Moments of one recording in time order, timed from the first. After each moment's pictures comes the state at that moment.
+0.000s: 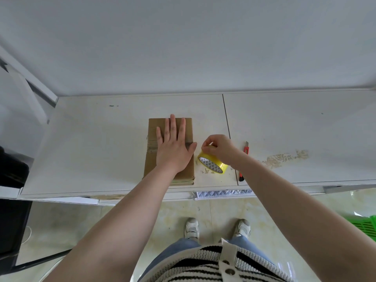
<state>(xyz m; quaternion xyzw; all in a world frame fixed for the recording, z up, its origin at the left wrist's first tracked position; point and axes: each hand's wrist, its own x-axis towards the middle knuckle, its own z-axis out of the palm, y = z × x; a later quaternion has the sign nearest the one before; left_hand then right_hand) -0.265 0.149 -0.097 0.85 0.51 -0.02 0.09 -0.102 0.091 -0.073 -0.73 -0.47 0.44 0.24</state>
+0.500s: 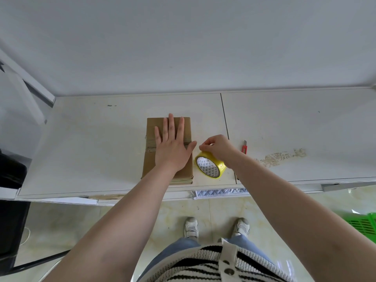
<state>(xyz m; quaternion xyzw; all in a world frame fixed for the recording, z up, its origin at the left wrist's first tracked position) -0.264 0.148 -0.100 0.85 0.52 -0.02 0.10 -0.107 0.096 -0.081 -0.77 -0.38 0.45 0.25</state>
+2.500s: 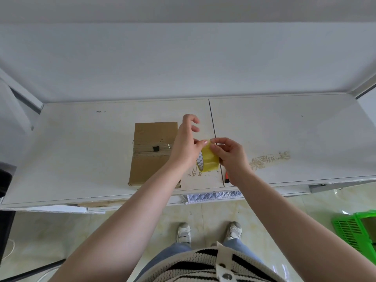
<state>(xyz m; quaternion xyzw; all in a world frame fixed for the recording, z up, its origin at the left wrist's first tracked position) -0.209 0.114 -0.028 0.74 0.45 0.25 0.43 -0.083 0.034 -0.059 -0.65 -0.21 0.47 0.56</state>
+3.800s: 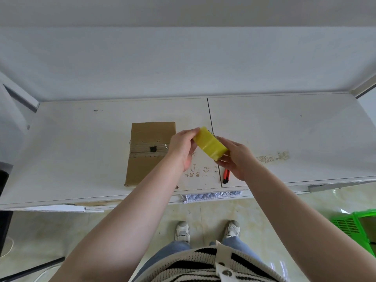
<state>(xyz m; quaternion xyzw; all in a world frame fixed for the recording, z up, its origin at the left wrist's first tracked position) -0.187 0.128 -0.038 0.25 0.50 0.30 0.77 -0.054 0.042 -0.051 -0.66 -0.06 0.57 0.49</state>
